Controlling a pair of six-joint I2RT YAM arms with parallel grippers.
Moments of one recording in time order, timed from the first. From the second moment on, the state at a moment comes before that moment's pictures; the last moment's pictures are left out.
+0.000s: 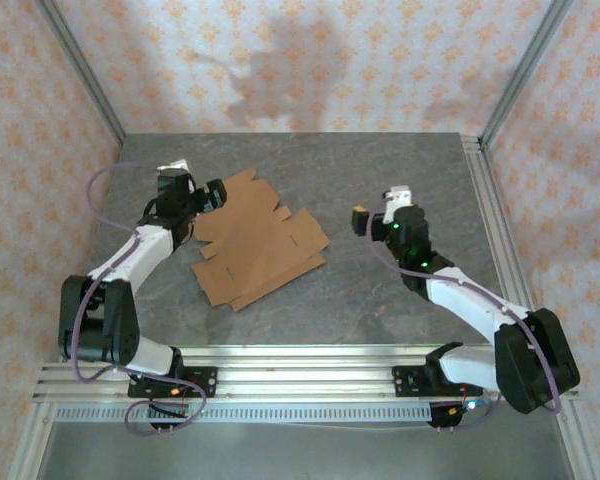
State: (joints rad) left arm -0.03 1.50 0.92 -0.09 -0.01 -0.44; right arm 0.49 1.21 0.61 0.22 0.16 0.17
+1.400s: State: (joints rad) left arm -0.24 1.39 0.64 -0.26 0.19 -0.80; right arm 0.55 1.97 1.18 -0.02 -0.06 0.58
